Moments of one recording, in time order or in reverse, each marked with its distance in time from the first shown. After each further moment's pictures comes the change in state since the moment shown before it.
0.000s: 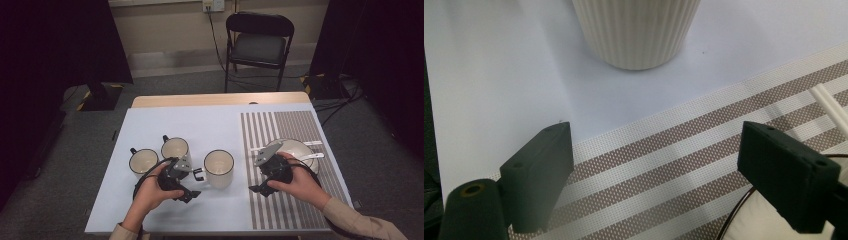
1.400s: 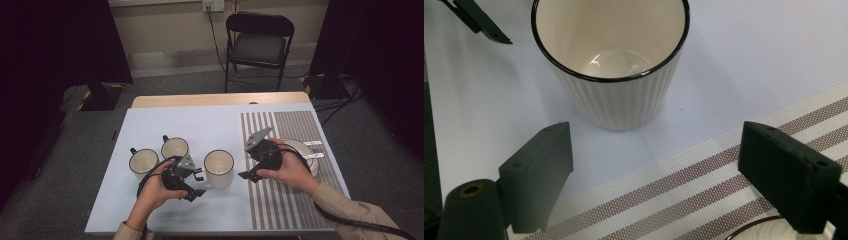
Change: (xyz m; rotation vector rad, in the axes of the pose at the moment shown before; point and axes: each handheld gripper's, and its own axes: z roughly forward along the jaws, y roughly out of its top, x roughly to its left) left arm -0.004 0.009 0.006 -0.019 -0.025 -0.017; right arm -0.013 0.045 -0.006 -0.027 -0.002 0.020
